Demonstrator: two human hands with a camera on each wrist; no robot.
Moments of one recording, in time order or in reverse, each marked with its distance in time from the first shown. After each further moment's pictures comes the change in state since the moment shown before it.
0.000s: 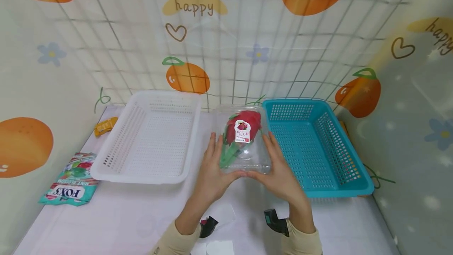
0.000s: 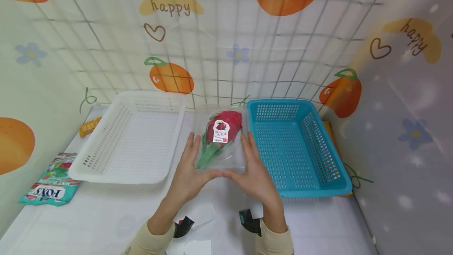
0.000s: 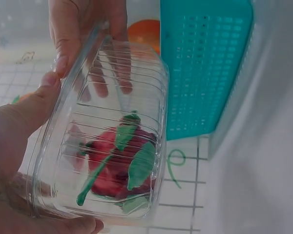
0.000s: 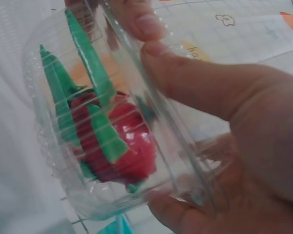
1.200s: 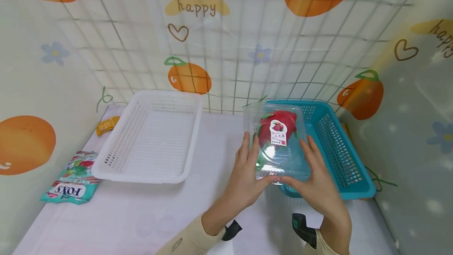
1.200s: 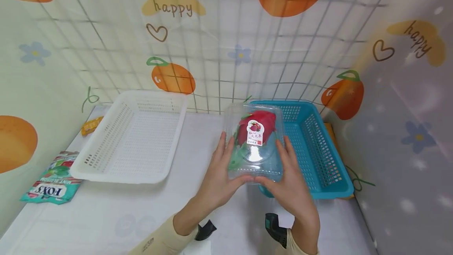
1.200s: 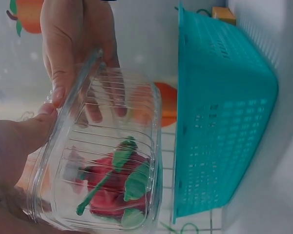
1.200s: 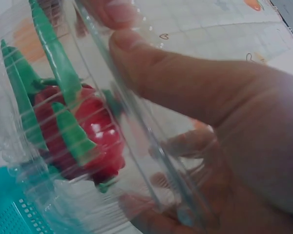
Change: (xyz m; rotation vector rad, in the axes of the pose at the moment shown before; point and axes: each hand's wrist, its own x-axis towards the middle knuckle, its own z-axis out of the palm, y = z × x) left_hand -0.002 0.057 0.042 -0.060 -0.141 0.112; right_hand -0.040 0.006 -0.064 -0.120 0.150 -0.008
